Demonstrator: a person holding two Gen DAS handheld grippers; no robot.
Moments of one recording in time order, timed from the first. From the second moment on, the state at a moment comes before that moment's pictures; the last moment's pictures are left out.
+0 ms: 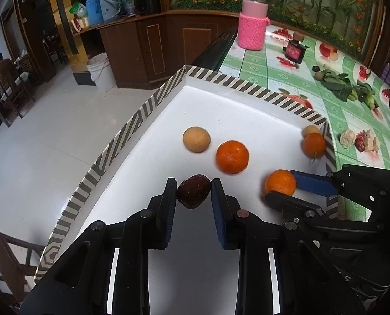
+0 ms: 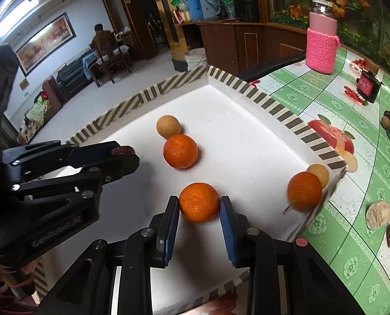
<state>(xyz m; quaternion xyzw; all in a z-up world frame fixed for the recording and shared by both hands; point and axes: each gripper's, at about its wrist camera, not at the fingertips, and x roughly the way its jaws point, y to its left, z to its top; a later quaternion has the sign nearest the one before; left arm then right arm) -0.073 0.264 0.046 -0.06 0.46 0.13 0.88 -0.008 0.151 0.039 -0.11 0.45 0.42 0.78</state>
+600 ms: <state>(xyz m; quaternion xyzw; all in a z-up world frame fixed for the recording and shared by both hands) -0.085 0.252 0.062 -0.06 0.43 0.14 0.89 -0.020 0.107 0.065 -0.06 0.42 0.40 0.81</state>
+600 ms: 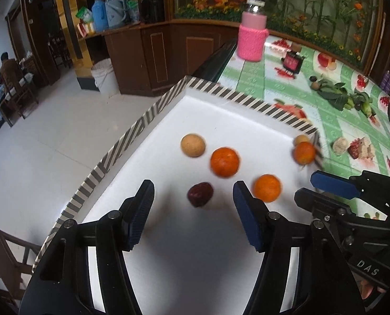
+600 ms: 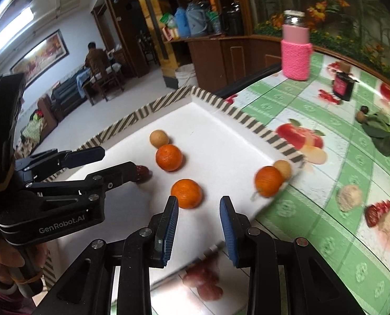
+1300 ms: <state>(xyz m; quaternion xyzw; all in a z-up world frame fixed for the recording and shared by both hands) -0.065 0.129 0.082 -0.02 0.39 0.03 0.92 -0.024 -0.062 0.071 0.01 0.41 0.27 0.87</state>
